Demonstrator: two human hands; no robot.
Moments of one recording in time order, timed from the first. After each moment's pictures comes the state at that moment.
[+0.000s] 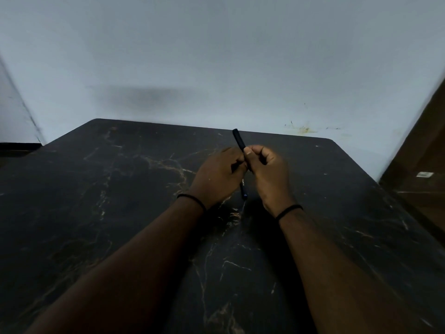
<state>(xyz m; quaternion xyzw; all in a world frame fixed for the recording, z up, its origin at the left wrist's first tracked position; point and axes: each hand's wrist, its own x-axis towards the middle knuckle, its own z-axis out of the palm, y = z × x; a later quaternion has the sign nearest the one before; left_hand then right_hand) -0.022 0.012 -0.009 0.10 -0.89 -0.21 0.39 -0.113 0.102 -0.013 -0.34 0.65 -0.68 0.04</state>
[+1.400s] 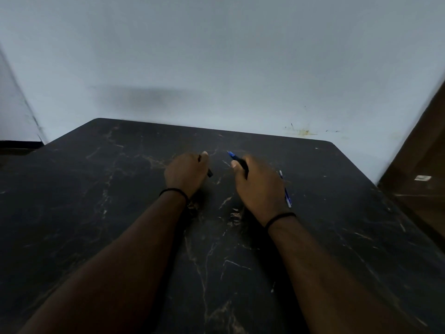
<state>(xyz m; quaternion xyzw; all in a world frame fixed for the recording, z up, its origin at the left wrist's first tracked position) -0.001 -0.039 -0.016 0.43 -0.82 -0.21 0.30 -0.090 0.113 -0.014 -0.44 0.81 -0.36 -0.14</state>
